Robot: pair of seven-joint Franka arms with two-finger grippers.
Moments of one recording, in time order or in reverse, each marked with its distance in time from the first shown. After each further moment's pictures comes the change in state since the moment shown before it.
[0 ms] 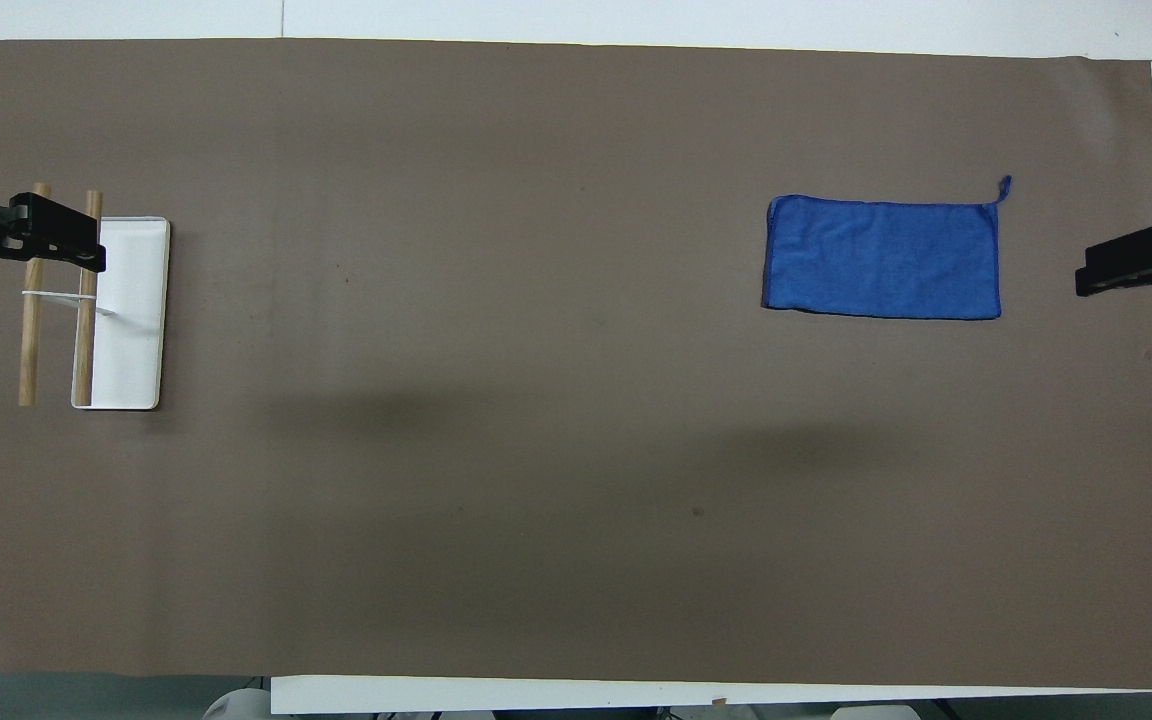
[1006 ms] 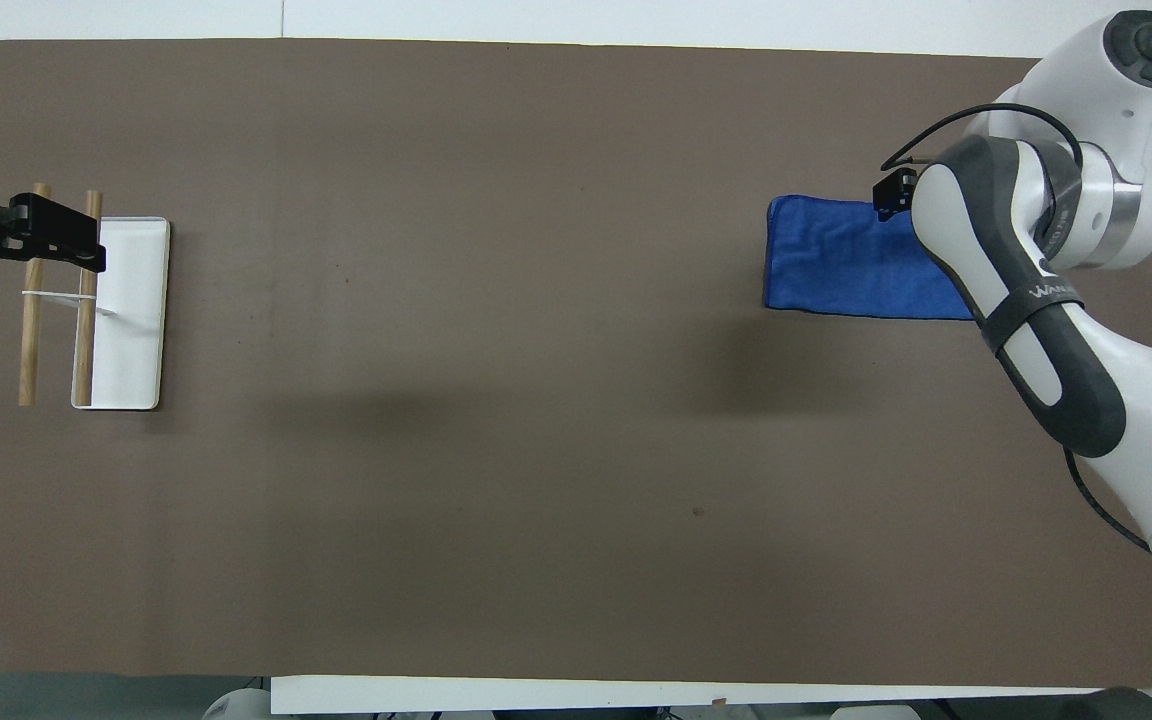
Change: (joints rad) left arm 0.000 0.000 0.000 0.000 0.000 0.000 0.000; right arm 0.025 0.491 0.005 0.029 0.054 0.440 0.000
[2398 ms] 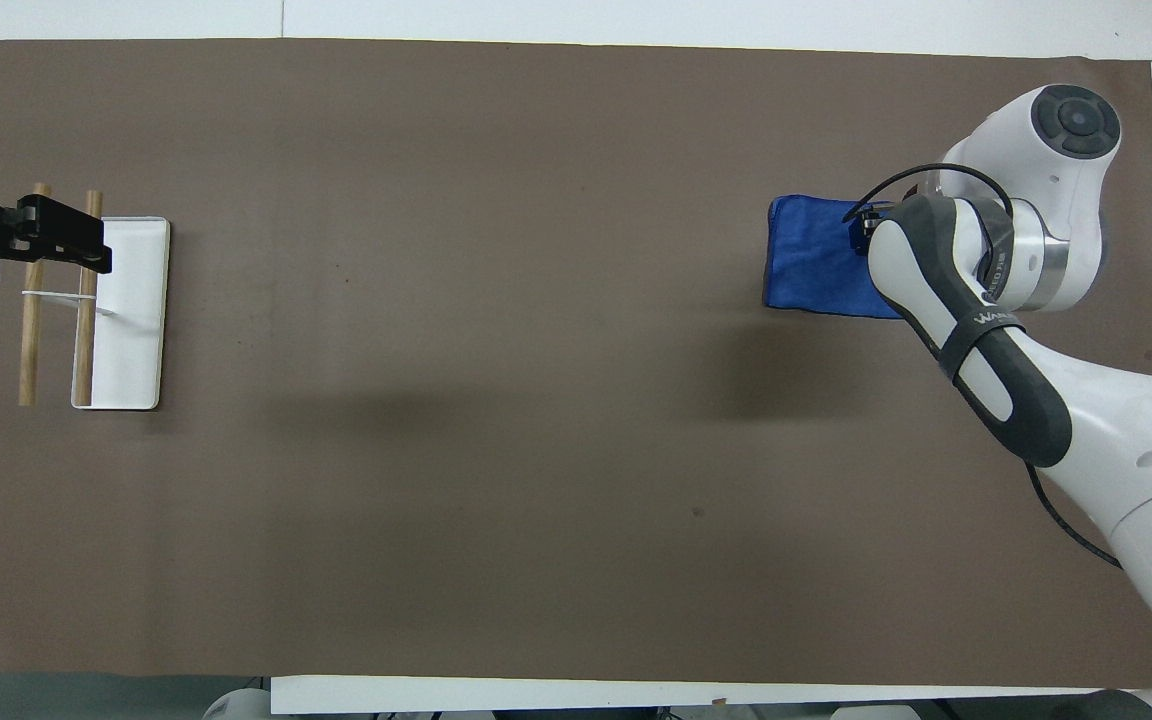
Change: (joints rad) left arm -0.008 0.000 -0.001 -0.001 0.000 -0.001 0.000; right arm 0.015 -0.011 0.009 -0.149 0.000 0.164 -0.055
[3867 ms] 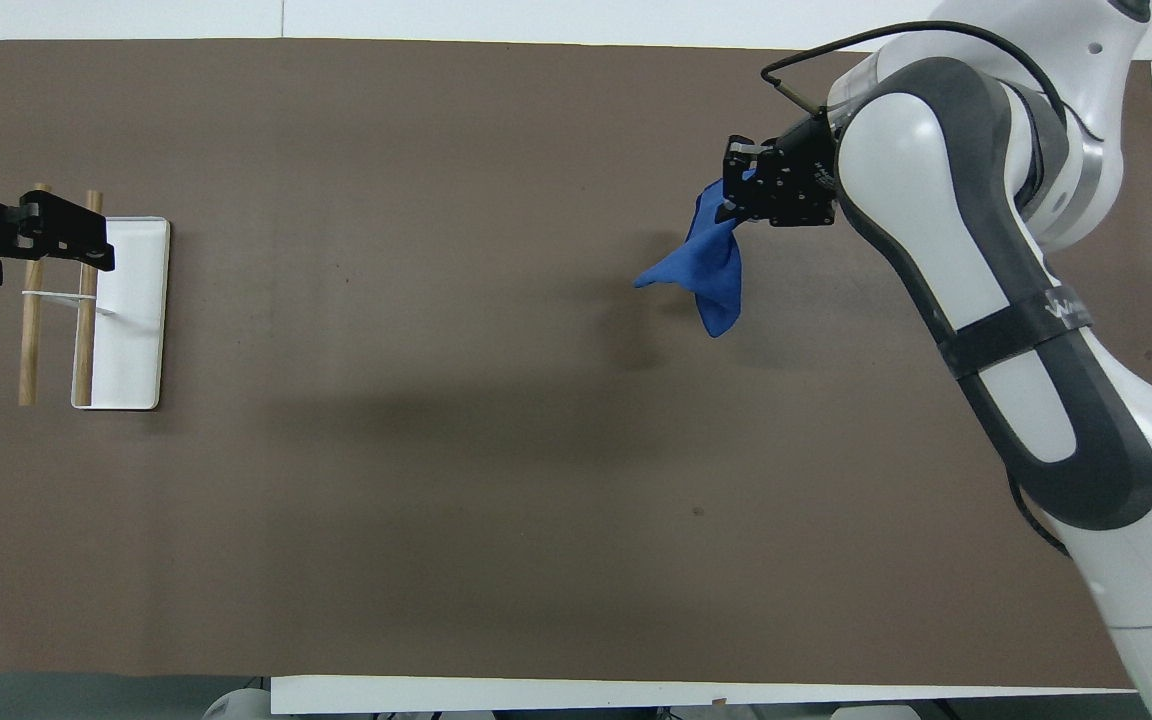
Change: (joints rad) left arm -0.003 0.000 -0.003 0.000 -0.001 0.000 -0.095; right arm 0.162 -0.074 0.052 0.318 0.514 -0.437 0.530
